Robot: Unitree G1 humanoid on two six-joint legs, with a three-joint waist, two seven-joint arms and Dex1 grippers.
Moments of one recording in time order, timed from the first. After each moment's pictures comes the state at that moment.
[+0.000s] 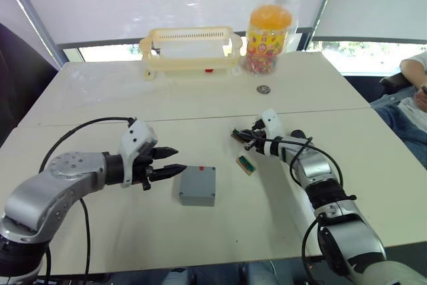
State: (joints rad) left arm -0.30 0.85 0.09 -0.53 -0.69 0.85 -0.79; right arm -0.75 -0.34 0.09 0.53 0.12 0.34 0.65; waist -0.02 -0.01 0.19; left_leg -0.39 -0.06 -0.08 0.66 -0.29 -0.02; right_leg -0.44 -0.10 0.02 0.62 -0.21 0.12
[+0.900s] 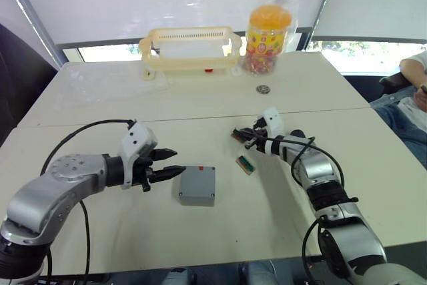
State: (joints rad) left arm -0.29 0.84 0.09 -0.52 -0.66 0.84 -0.79; right arm -0.73 -0.34 0.07 0.47 0.13 0.37 0.64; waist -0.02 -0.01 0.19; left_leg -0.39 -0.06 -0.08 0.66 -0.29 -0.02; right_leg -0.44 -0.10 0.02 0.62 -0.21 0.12
